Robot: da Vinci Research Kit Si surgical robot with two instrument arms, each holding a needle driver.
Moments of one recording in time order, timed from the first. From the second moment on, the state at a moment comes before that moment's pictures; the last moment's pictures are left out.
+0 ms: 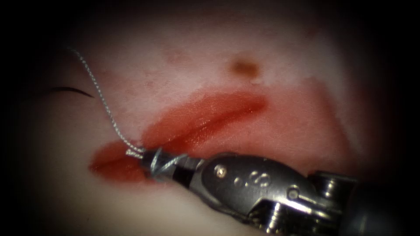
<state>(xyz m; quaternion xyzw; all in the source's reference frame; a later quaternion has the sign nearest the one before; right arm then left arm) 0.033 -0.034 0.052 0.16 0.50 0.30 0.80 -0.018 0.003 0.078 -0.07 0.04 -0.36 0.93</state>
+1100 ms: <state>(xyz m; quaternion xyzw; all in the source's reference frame) 0.032 -0.034 0.052 0.18 0.50 0.28 0.80 -0.022 0.003 0.081 -0.12 0.01 -0.29 0.95</state>
